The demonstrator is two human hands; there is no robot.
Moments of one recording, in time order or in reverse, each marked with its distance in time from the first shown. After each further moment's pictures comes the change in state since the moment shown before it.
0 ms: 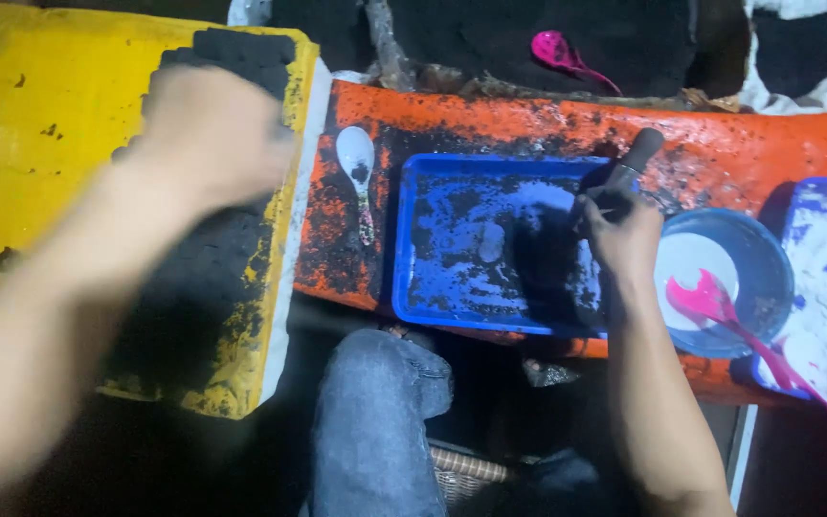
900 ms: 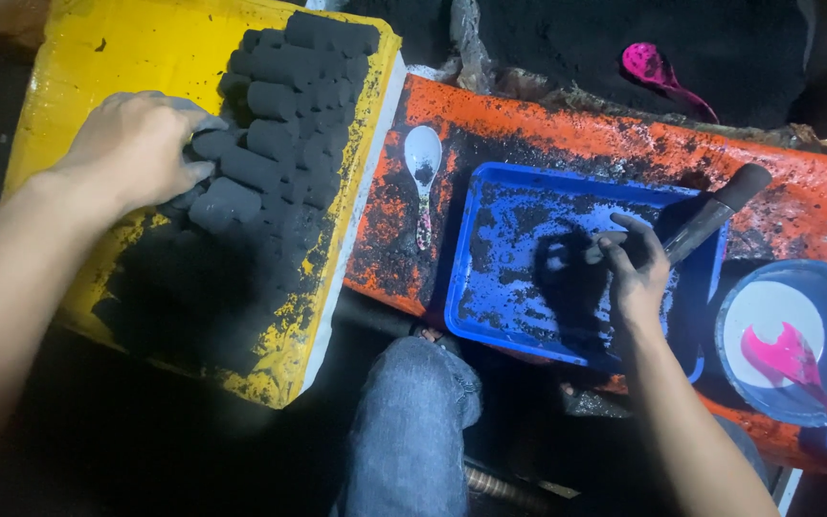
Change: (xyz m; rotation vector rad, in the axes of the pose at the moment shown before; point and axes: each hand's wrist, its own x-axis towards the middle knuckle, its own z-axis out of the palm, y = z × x) left_hand -0.045 -0.138 0.126 -0.256 -0.042 -0.145; right_hand -0.033 -0.014 0.072 0.630 -0.151 0.007
